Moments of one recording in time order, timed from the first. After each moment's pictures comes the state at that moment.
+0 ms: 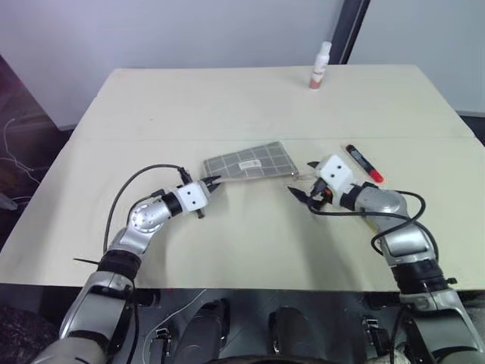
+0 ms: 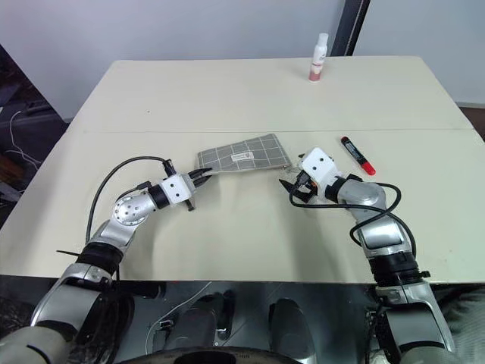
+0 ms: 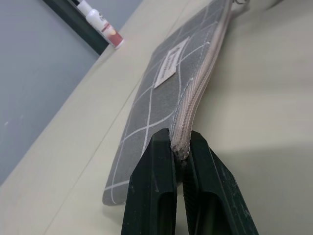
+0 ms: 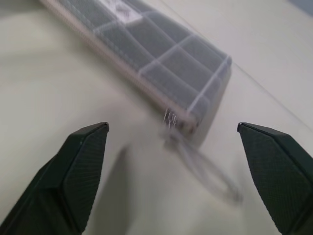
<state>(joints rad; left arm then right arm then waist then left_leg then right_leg) -0.50 0.42 -0.17 0.62 0.19 -0.66 -0.54 -0.40 -0.56 0.07 0.08 0.03 0.24 0.70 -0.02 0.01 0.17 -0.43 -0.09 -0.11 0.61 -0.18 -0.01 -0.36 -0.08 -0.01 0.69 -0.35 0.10</state>
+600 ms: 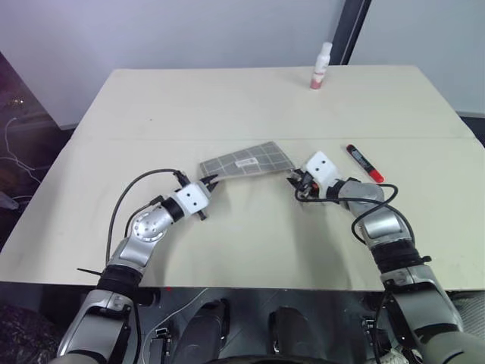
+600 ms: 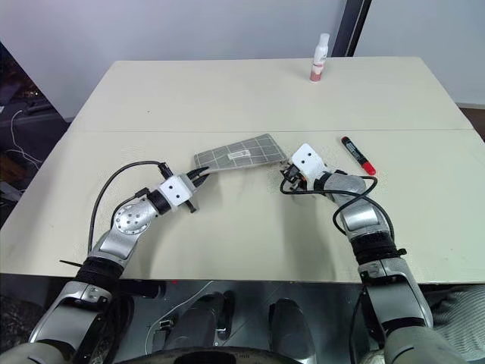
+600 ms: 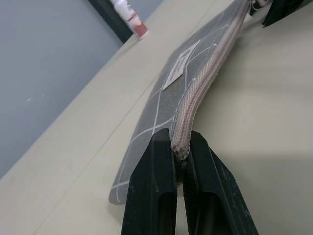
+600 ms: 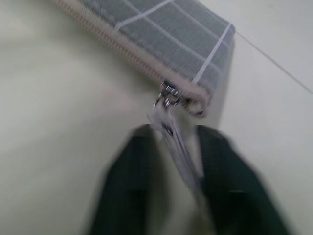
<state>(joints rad) -0.40 0.40 -0.15 0.41 0.18 -0.49 -0.44 -0.56 -0.48 0.12 0.37 -0.02 0.21 0.68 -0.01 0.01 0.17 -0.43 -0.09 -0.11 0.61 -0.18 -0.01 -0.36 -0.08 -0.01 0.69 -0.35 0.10</state>
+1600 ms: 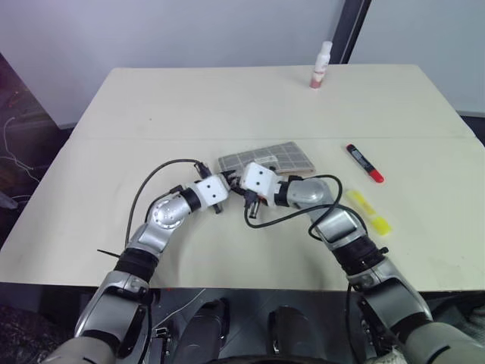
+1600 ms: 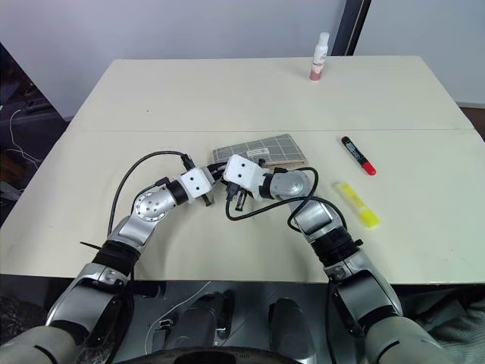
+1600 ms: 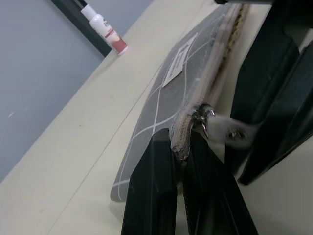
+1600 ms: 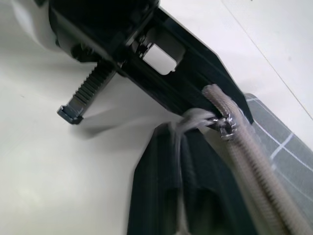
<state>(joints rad) -0.52 0.34 -0.22 0.50 0.23 -0.49 -0.46 -0.62 -0.34 0.36 0.16 -0.07 0.26 0.82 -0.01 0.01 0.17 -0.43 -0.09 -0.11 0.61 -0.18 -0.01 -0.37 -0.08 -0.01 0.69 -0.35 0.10</state>
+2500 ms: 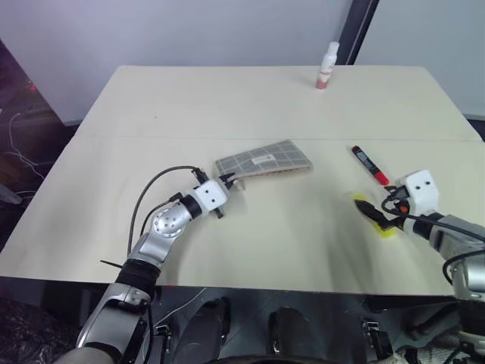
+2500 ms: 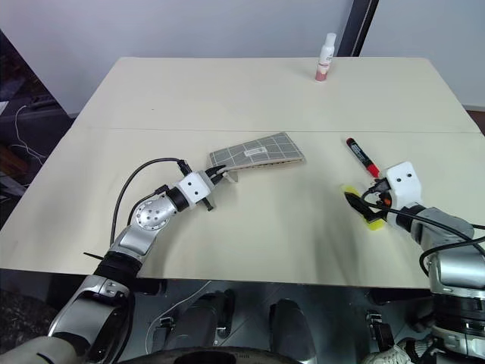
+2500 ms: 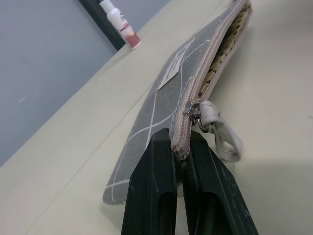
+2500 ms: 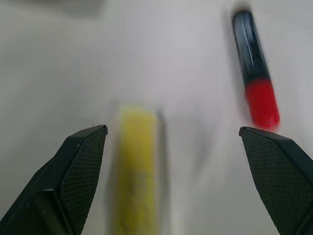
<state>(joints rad) -0.45 0.30 -0.21 0.43 0.21 -0.46 -0.43 -0.09 -0.74 -0.33 -0.06 0.26 0.63 0.70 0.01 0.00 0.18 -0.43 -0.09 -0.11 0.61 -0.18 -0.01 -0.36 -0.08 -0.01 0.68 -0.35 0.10</state>
